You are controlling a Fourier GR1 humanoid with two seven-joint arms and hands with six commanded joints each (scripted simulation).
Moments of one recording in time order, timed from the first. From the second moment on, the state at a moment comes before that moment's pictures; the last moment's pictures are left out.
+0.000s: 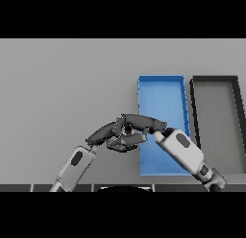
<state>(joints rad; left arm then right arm) -0.24 0.07 -0.45 -1.54 -0.18 -0.38 0.02 -0.59 -0.31 0.51 -1.73 -0.50 0.48 0.15</state>
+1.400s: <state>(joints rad) -0.21 0.08 -0.44 -1.58 -0.14 -0.41 0.09 -0.85 -0.53 0.15 -1.26 -0.76 0.13 0.42</state>
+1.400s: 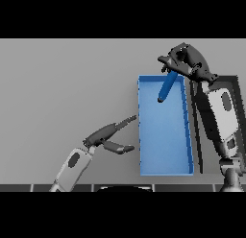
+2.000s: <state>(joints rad) -0.21 0.08 -0.45 -1.58 -0.15 -0.40 0.10 -0.61 -0.50 0.23 -1.23 -0.67 0.07 0.55</state>
